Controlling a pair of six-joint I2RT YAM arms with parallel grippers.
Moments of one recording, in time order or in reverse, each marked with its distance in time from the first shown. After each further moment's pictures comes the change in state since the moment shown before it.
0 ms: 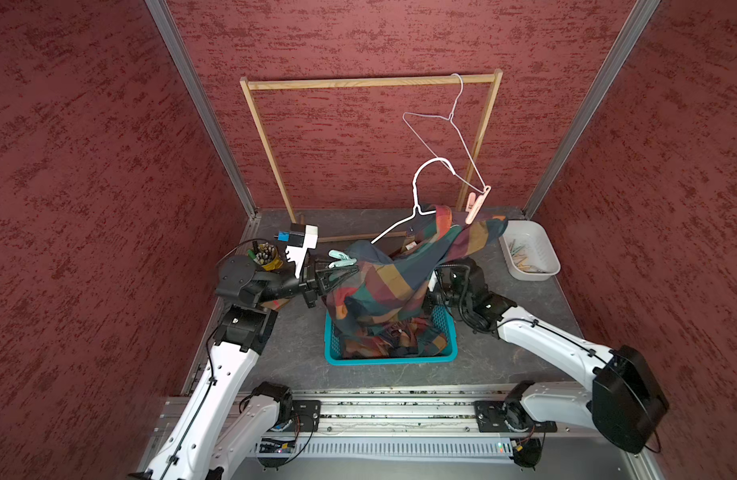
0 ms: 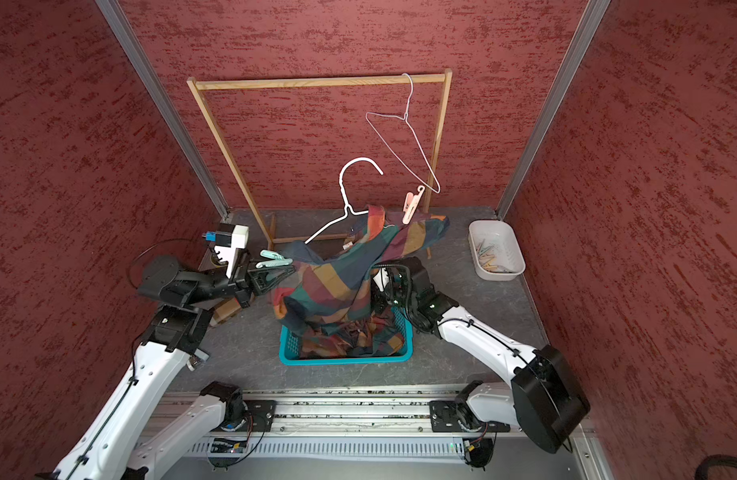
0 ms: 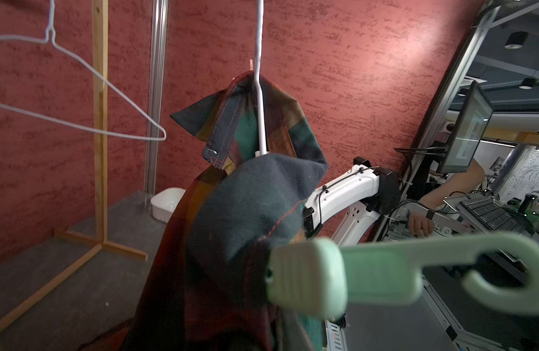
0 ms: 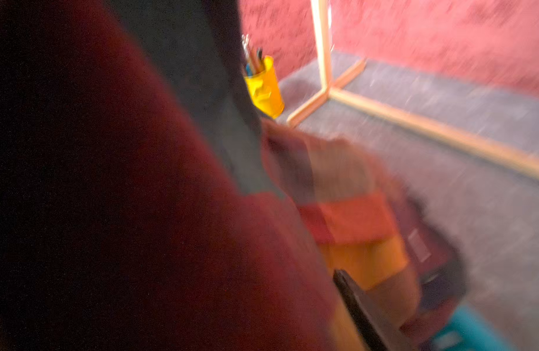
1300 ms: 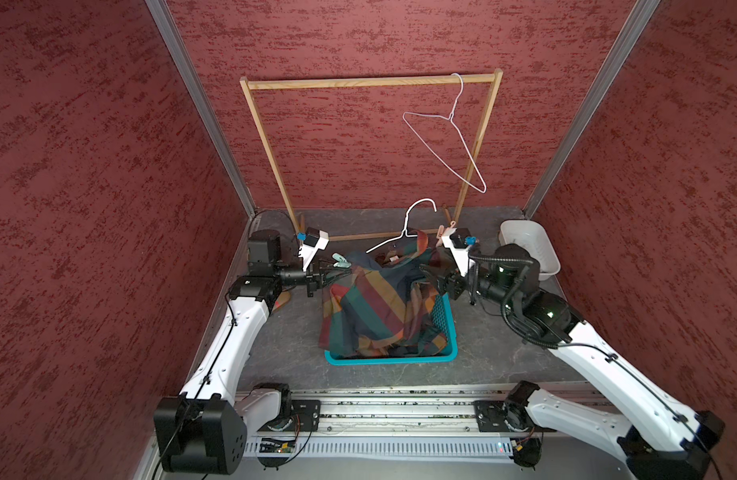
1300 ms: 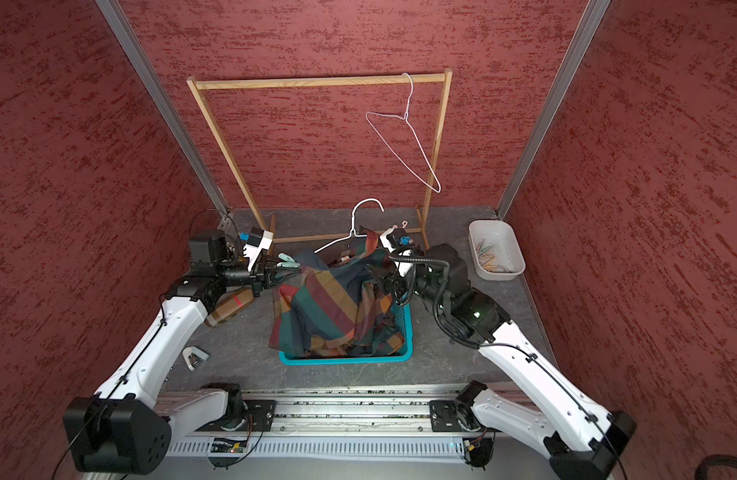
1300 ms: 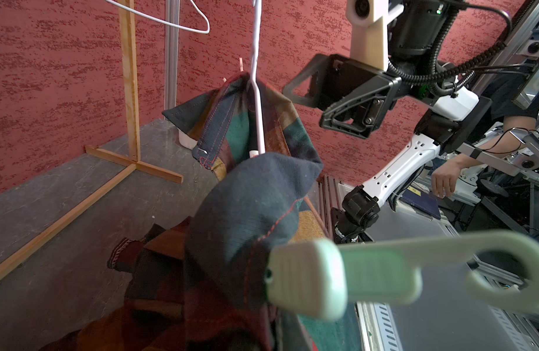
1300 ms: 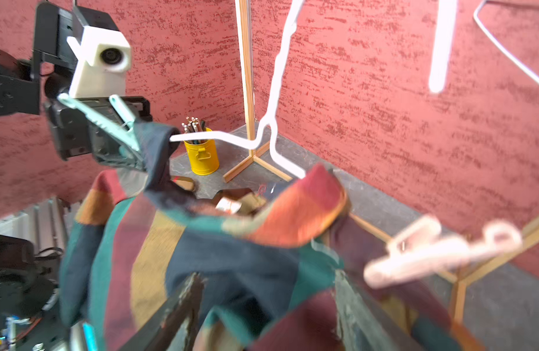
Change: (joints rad) left arm 0.183 0.305 0.079 -0.520 0.200 0.748; right arm 0.038 -0.233 0.390 -0.457 0.413 -0.207
